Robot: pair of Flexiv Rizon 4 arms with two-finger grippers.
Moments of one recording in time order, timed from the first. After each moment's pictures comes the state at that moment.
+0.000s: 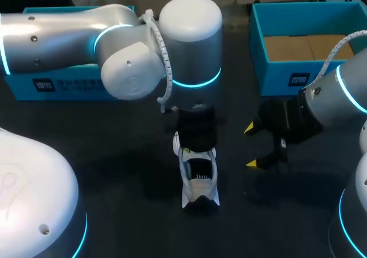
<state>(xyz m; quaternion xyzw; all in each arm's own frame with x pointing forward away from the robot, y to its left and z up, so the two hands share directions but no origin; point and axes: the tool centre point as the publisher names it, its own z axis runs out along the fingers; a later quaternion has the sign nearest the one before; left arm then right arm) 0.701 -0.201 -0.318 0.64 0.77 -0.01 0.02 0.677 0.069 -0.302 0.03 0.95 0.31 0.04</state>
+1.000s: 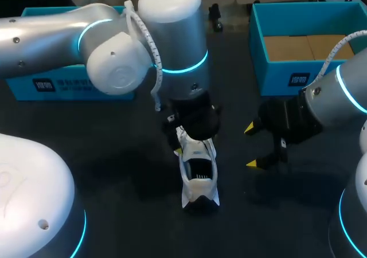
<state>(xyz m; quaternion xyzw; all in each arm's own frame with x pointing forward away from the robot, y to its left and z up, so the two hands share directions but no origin) 0.702 -0.197 -0.294 0.51 0.85 -0.06 0.02 0.677 0.069 -0.302 0.03 0.95 0.31 0.04</state>
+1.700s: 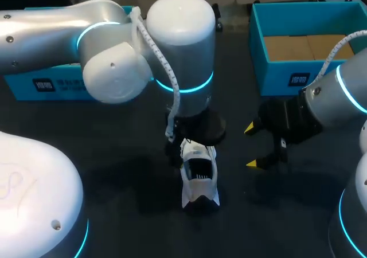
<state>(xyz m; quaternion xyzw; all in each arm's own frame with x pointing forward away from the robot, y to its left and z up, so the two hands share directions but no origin) 0.669 -0.168 -0.287 0.21 0.98 0.00 0.04 0.677 0.069 -0.302 0.03 0.95 0.31 0.04</state>
